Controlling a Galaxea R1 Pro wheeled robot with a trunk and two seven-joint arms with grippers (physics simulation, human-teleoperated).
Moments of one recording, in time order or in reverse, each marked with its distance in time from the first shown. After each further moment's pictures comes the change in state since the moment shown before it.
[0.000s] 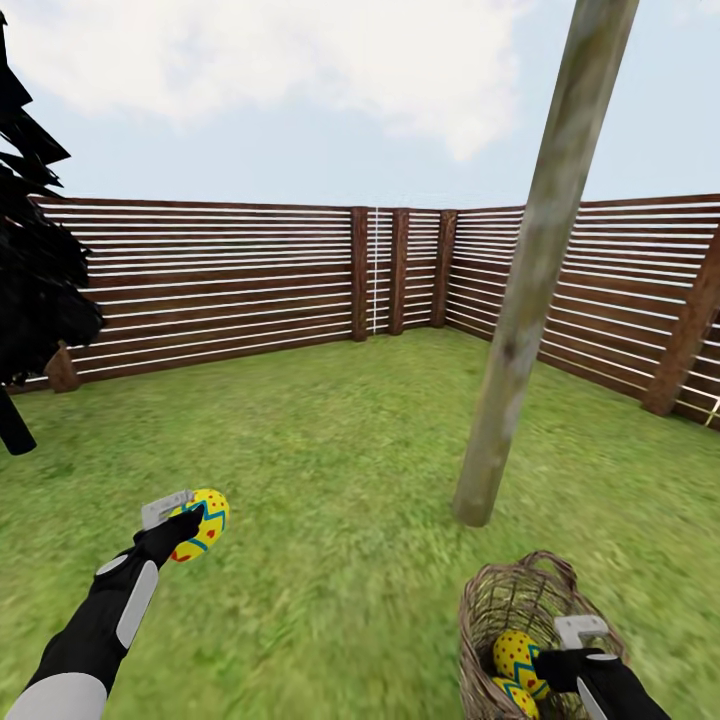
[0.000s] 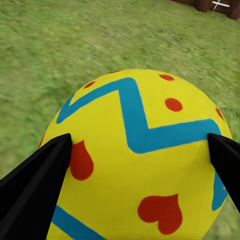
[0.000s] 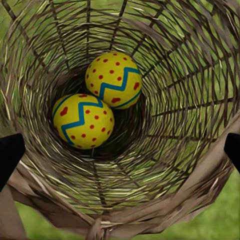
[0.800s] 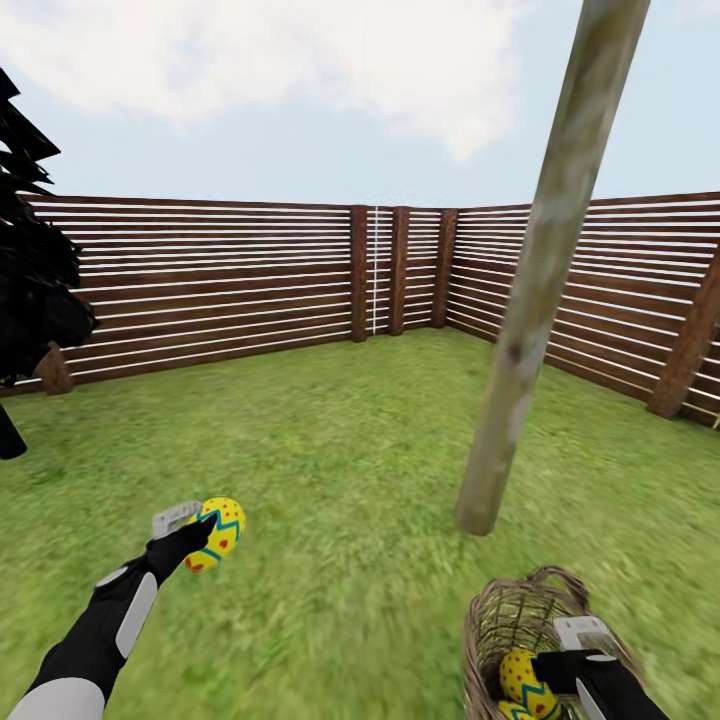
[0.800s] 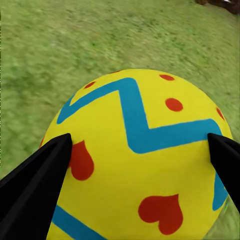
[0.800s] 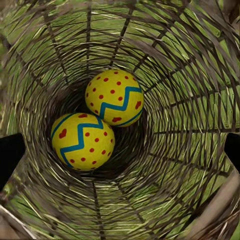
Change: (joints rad) left arm 0.002 0.009 0.004 0.081 -0.007 -0.022 -0.160; right arm 0.000 0.003 0.001 0.005 0.001 -0.002 0.000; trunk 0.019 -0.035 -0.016
